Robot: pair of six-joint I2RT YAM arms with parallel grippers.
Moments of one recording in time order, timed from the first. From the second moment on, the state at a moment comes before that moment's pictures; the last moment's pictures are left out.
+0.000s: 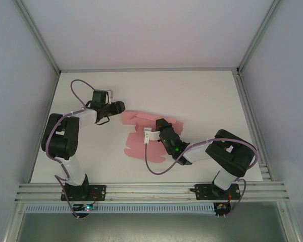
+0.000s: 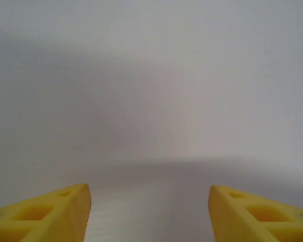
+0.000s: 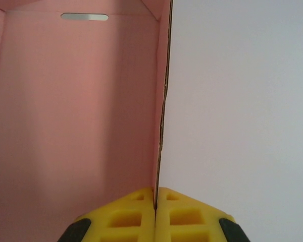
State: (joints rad) left arm -0.13 1.80 0.96 0.05 0.39 -0.41; right arm 0.90 1.67 0.50 0.89 0.56 -1.32
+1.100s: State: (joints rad) left arm -0.33 1.55 0.64 0.19 0.60 -0.16; right arm 0.95 1.68 0.47 0.90 0.68 -1.31
